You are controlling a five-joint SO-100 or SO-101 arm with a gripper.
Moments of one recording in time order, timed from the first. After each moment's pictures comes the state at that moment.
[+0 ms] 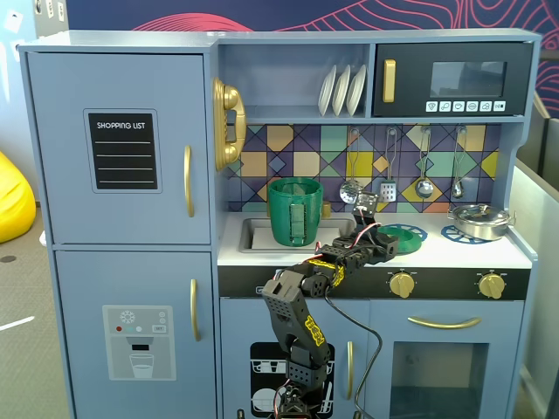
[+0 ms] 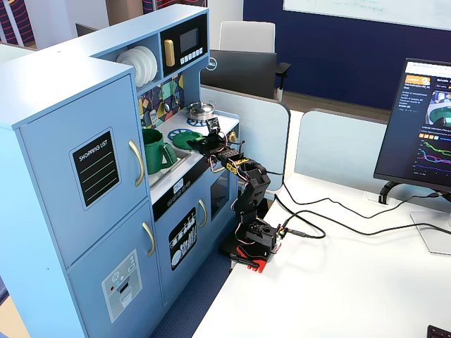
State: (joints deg) arm 31.9 115.7 122.3 -6.5 -94.6
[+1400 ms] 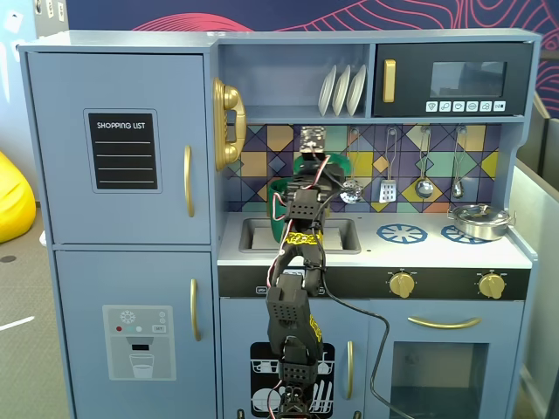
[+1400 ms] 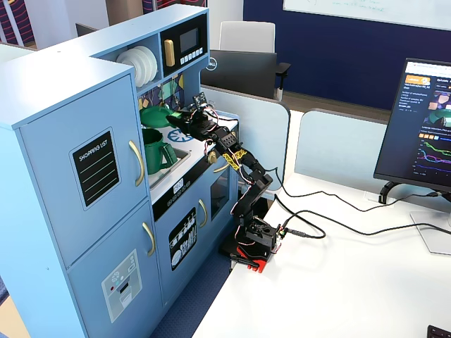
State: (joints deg) arm 10.3 118.7 82.5 25.3 -95.0
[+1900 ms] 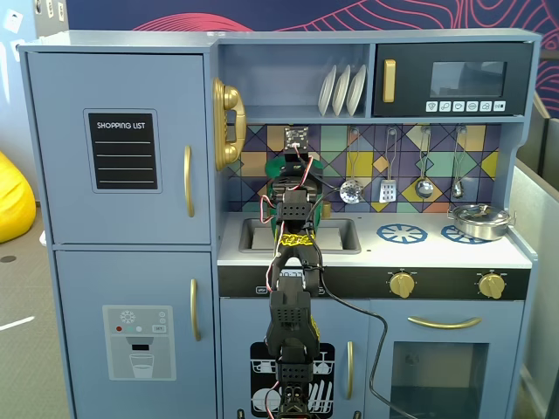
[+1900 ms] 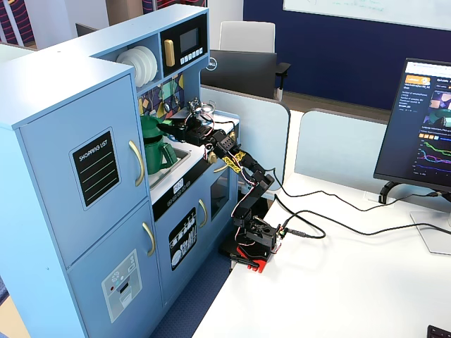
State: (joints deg) arm 2.3 119.9 84.5 26.2 -94.9
